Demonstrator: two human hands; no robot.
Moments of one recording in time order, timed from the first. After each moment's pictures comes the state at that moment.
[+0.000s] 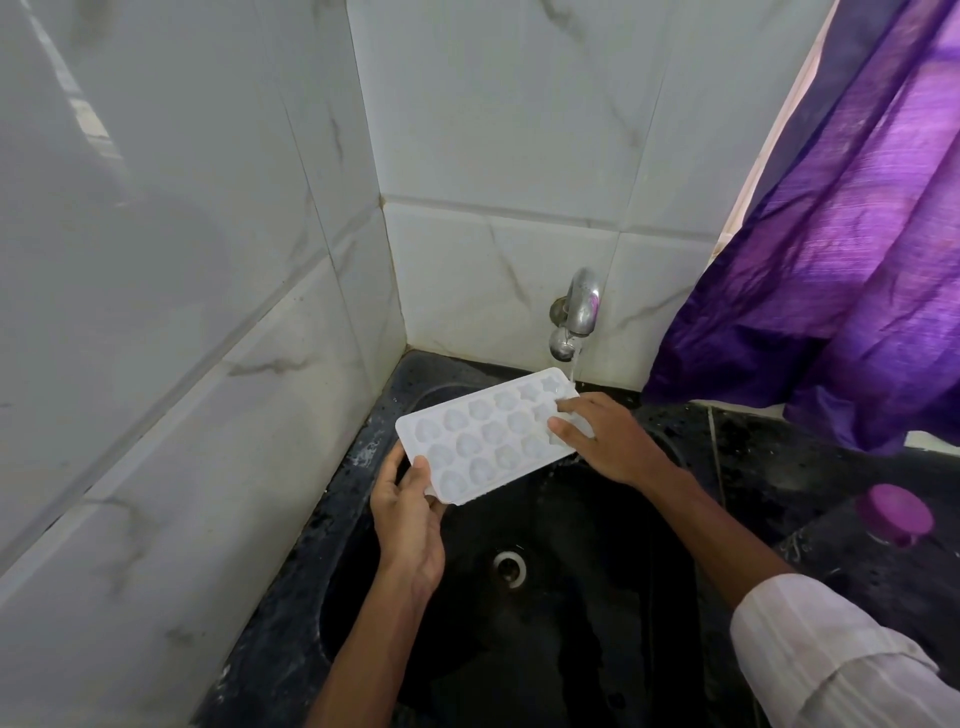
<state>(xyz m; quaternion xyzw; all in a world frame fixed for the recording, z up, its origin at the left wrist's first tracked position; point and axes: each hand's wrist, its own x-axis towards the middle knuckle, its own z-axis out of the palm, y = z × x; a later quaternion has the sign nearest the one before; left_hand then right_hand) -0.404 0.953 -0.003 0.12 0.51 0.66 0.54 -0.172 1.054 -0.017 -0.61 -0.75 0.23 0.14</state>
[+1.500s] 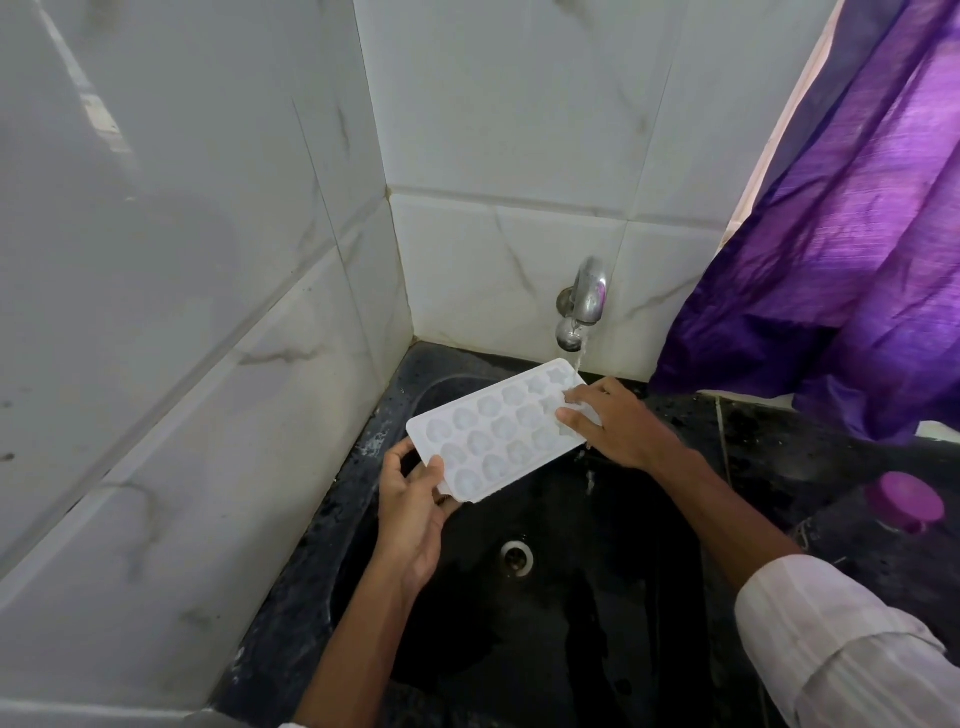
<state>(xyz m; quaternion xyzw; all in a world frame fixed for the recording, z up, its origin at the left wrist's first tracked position) -0.416 0.946 -0.003 0.17 0.52 0.59 0.59 -0.170 1.055 -0.006 -0.61 -0.76 0.23 0.11</state>
